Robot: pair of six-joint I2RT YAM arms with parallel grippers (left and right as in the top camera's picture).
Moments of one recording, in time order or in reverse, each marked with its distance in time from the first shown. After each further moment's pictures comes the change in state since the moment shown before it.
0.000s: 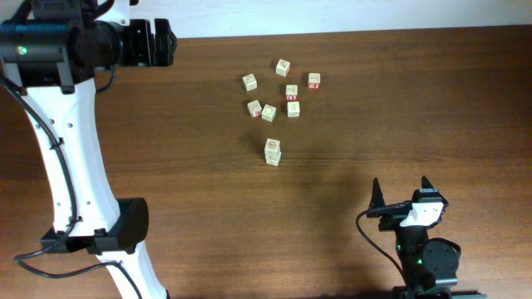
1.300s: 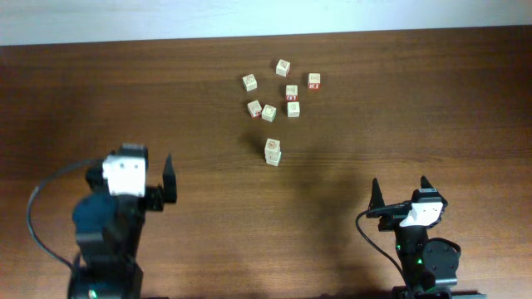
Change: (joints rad) left arm 0.045 -1.459 -2.239 1.320 -0.169 0.150; right arm 0.000 0.000 0.000 -0.001 -0.007 0.000
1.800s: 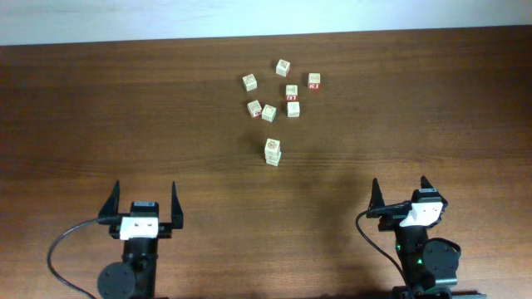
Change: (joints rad) left arm 0.005 -0.562 -0.496 0.273 -0.003 0.057; right arm 0.000 0.000 0.000 0.000 0.000 0.001
